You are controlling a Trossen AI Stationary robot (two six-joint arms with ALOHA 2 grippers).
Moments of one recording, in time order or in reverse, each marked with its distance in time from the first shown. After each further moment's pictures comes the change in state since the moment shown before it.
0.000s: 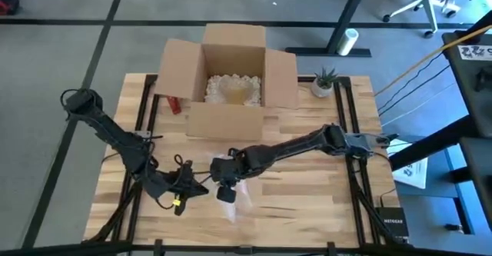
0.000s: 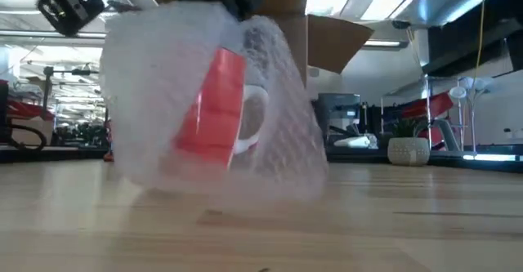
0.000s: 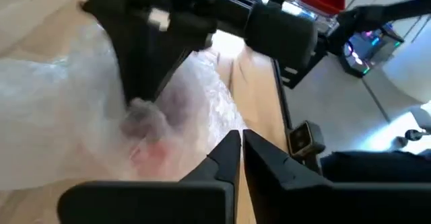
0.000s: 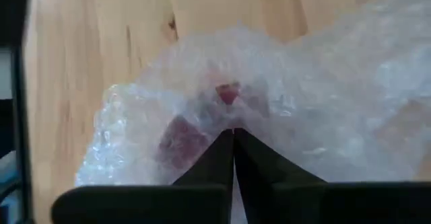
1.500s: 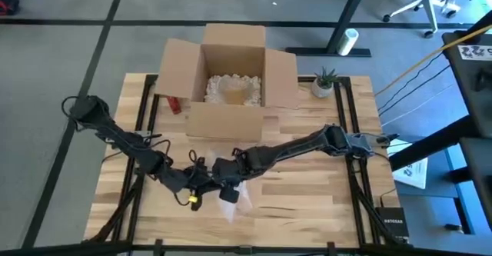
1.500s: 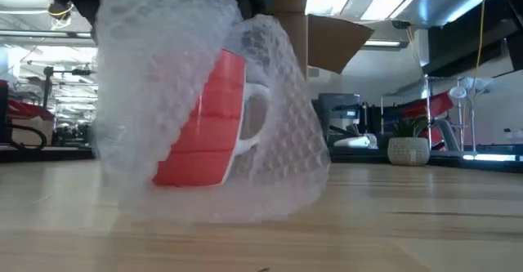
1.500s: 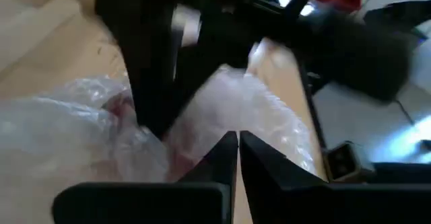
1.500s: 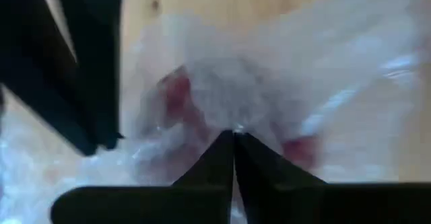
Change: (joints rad) left arm 0.104 0.111 0.021 0.113 0.087 0.097; right arm 0.036 -0.047 -0.061 0.018 -0.029 0.052
